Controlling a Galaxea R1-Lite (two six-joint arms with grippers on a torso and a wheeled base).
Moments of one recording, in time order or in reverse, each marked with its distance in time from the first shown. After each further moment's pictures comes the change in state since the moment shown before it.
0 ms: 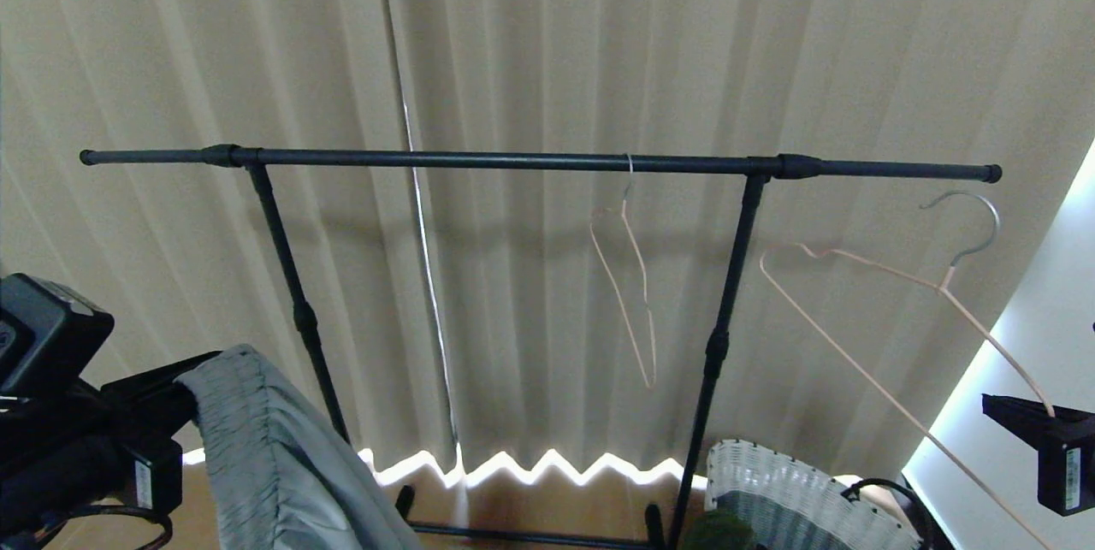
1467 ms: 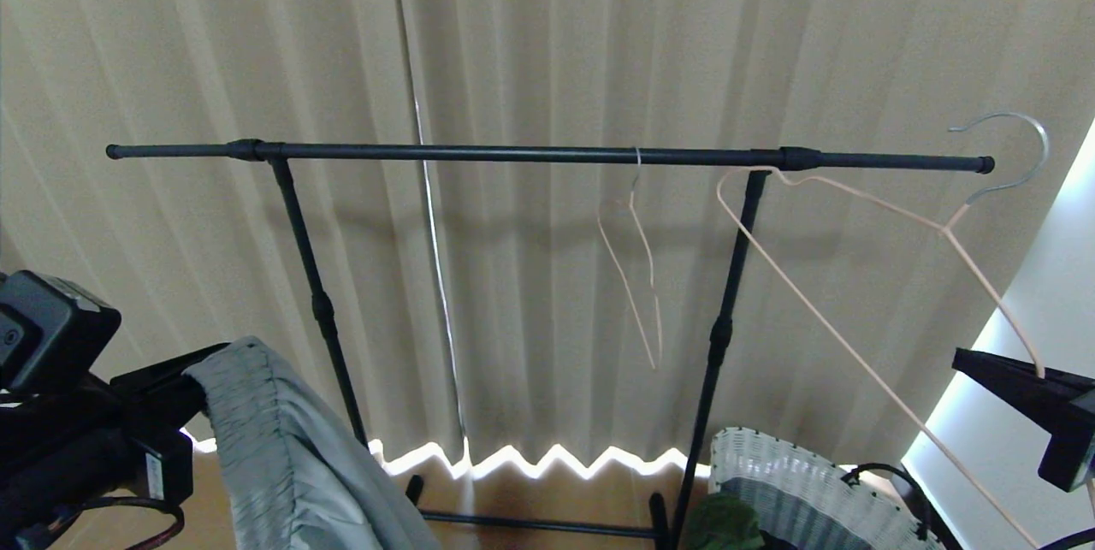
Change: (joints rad) left arm 0.000 0.020 0.024 -0.077 -0.001 0.003; right arm 0.090 -0.038 0.005 -0.165 0.166 0.119
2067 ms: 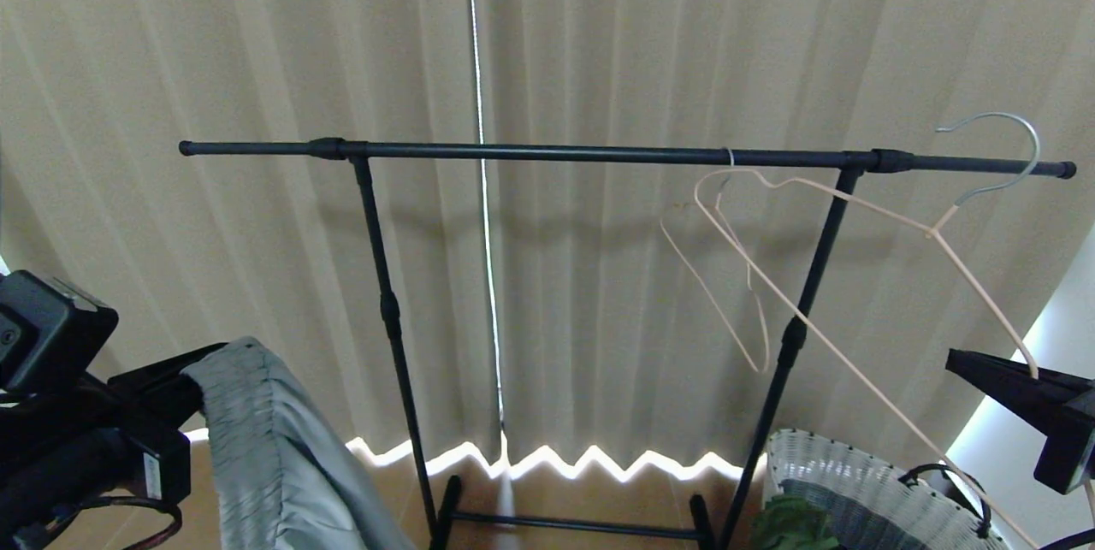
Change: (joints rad) left arm 0.000 0.001 -0.002 0.000 0.000 0.001; right arm 0.013 0.006 -0.002 -0.002 0.000 -0.001
